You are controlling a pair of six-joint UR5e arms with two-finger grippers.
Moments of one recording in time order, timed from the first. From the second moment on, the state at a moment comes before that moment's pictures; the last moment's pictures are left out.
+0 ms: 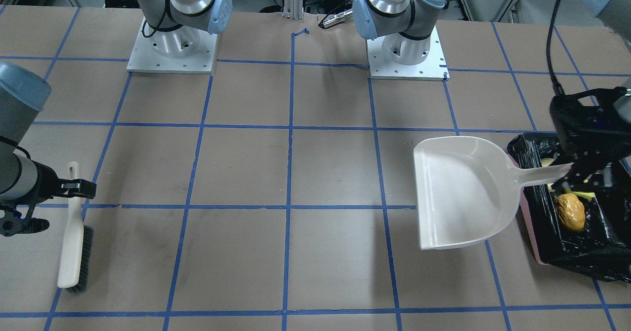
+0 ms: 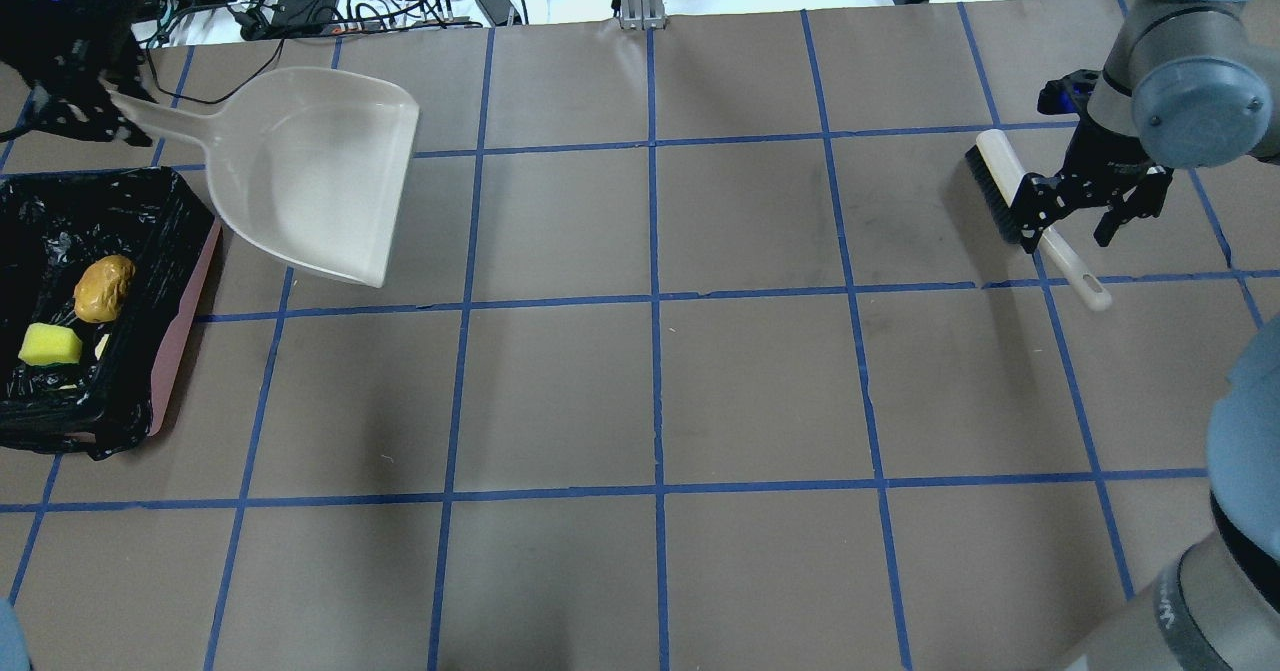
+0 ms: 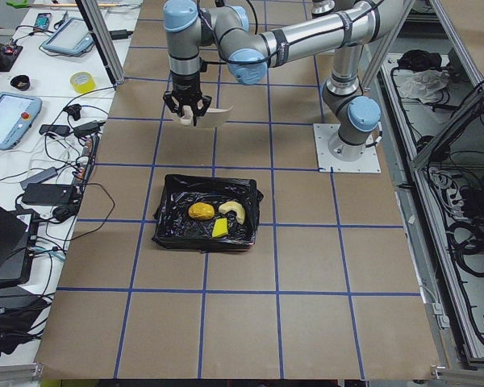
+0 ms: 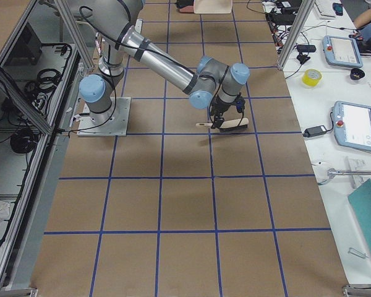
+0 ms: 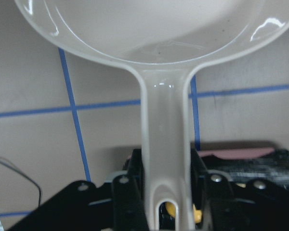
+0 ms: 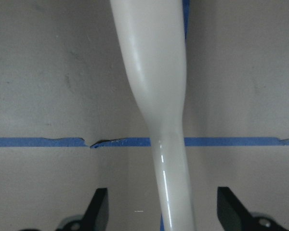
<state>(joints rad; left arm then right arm) -1.24 -1.81 -1.42 -1.45 1.54 1.99 1.23 -1.15 1.63 -1.87 -1.70 -0.35</state>
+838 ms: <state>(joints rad) -1.34 -2.05 -1.45 -1.26 1.46 1.95 1.38 -1.47 1.57 -1.70 -1.61 -0.26</state>
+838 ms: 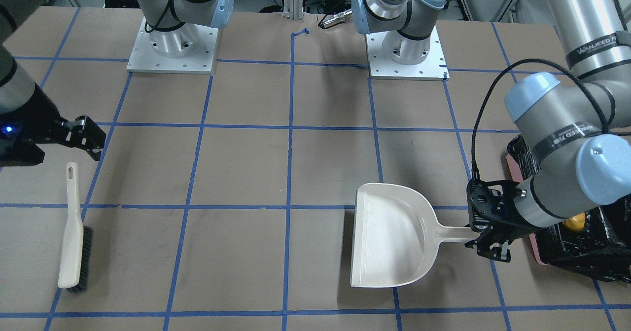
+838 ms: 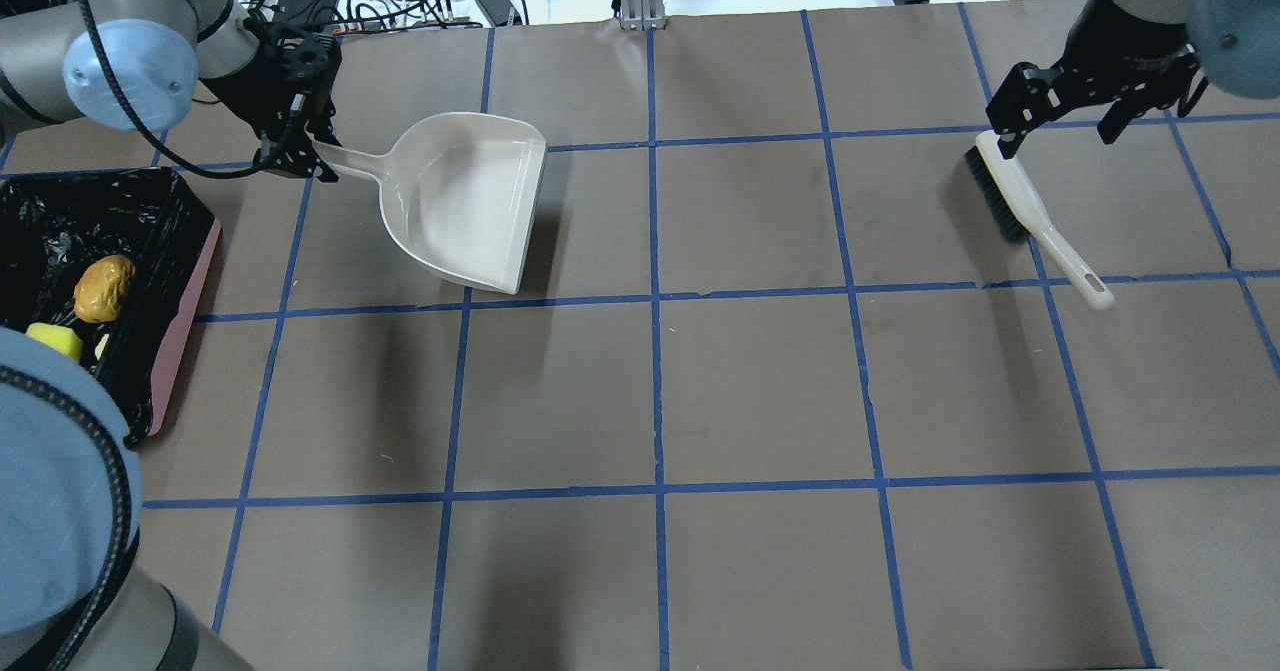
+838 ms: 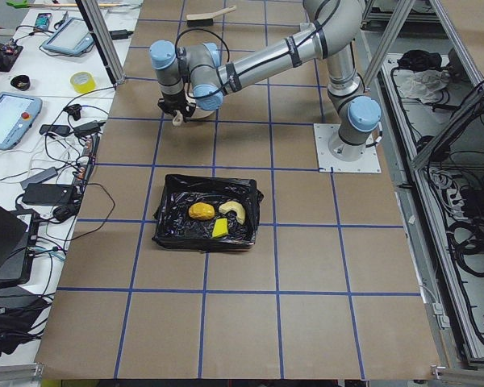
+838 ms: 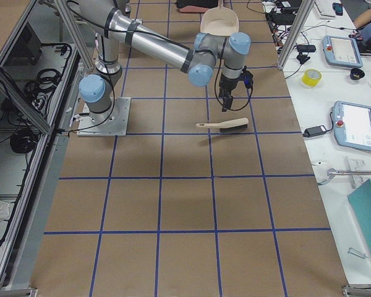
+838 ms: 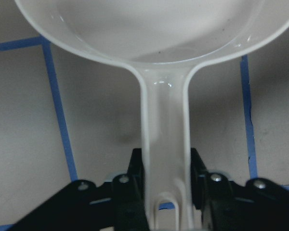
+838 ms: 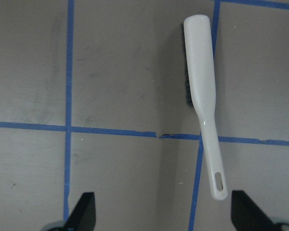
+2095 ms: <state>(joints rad) -1.32 -2.11 -1.47 -1.21 1.44 1.94 1.57 -1.57 1.44 -1.53 -1.55 0.04</state>
